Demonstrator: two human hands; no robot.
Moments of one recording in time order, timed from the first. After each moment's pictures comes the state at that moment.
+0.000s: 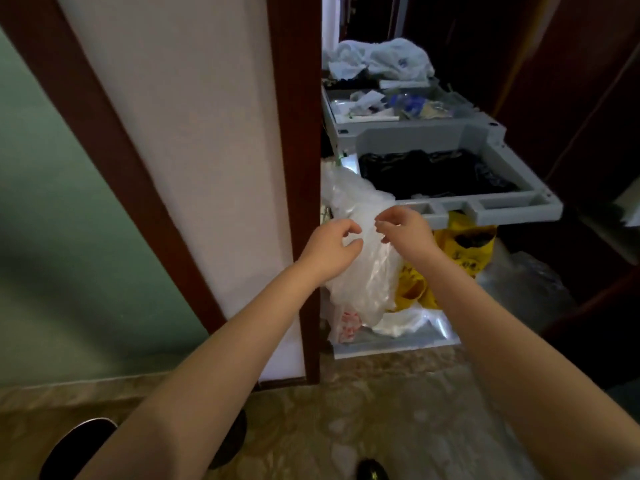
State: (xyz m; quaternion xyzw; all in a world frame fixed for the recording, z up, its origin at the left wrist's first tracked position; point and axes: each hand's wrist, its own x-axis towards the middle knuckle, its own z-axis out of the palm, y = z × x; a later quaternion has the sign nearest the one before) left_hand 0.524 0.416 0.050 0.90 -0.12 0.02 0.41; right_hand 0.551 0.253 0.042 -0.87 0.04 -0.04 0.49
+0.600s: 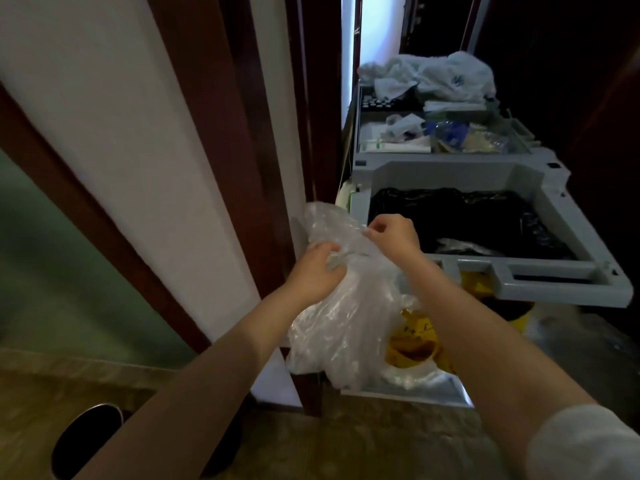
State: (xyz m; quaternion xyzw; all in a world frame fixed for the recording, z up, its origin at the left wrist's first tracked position) left_hand 0.619 0.361 0.055 0.93 0.03 0.00 0.38; right_hand 0.729 0.207 0.038 -0.92 -0.06 0.00 0.38
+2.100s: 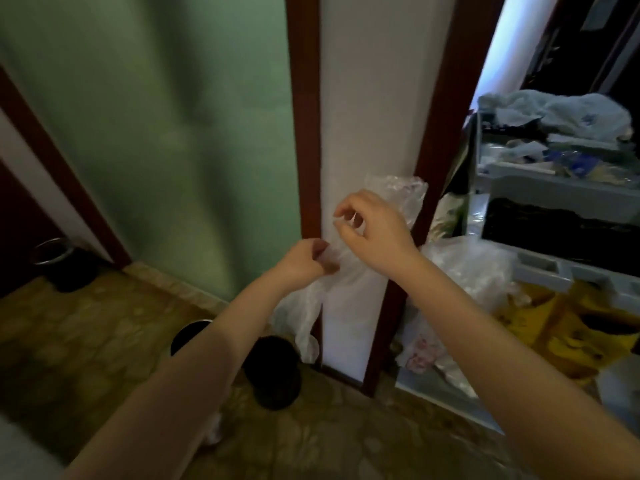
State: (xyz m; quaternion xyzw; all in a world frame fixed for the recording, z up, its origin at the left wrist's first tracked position) left_hand 0.343 0.543 0.091 0.88 0.14 0.06 0.45; right_hand 0.412 0.405 0.136 -0.77 -0.48 -0.15 0.39
